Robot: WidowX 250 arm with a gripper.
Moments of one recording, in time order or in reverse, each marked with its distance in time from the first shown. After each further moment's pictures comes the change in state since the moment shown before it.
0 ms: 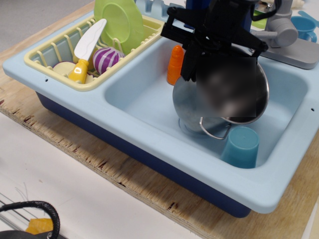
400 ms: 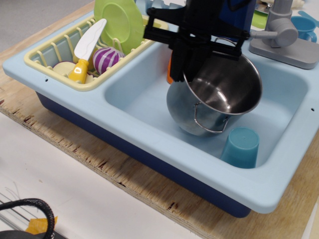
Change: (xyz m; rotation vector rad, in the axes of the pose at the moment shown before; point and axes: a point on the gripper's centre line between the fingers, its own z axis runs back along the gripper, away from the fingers) arm -0.003 0.012 -0.008 -0.127 0.083 0.076
